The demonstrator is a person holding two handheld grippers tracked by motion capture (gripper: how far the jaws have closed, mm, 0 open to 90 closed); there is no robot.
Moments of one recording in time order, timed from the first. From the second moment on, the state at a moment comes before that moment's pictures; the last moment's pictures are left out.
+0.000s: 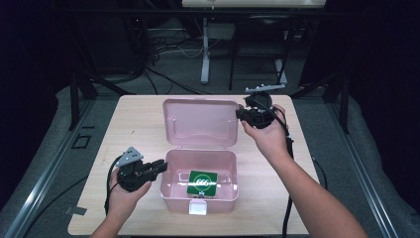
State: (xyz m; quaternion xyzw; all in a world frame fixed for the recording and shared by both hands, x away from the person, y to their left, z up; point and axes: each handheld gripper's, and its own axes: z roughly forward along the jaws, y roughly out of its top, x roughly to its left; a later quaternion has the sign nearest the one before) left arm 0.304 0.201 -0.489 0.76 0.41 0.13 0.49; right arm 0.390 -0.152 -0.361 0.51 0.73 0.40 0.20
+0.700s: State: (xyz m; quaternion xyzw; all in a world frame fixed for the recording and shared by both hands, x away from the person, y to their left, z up) left arm 0.303 0.201 -0.488 0.76 0.41 0.13 0.49; right arm 0.350 -0.156 -0.369 0.48 0.72 0.44 0.24
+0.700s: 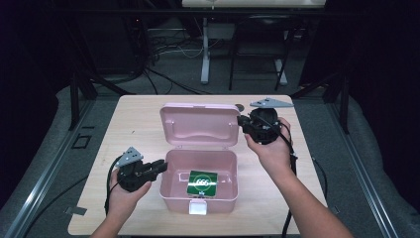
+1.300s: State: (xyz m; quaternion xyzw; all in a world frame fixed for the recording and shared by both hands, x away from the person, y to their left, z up) left arm 0.302 0.200 -0.489 0.76 0.41 0.14 0.49; right arm 0.316 -0.154 -0.383 0.46 0.70 0.48 0.28
